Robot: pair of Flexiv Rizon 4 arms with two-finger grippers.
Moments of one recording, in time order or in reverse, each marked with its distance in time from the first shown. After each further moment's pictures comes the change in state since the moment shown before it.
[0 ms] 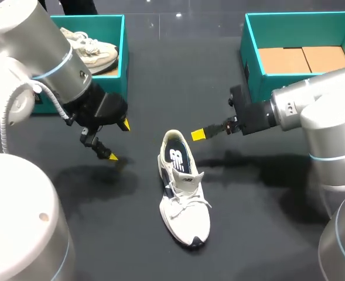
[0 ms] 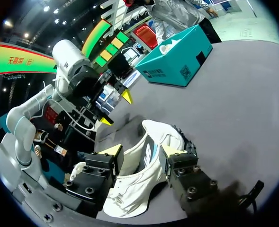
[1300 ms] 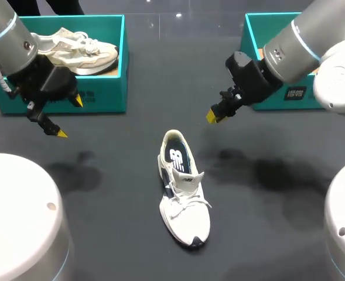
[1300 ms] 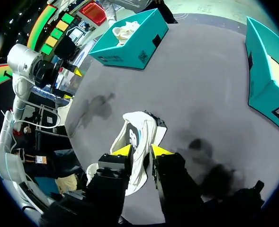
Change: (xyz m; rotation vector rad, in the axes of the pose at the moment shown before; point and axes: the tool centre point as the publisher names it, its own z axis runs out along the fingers) left arm -0.005 0.085 -0.094 -0.104 -0.040 0.026; right arm 0.019 0.026 -0.055 0.291 -0.445 0.231
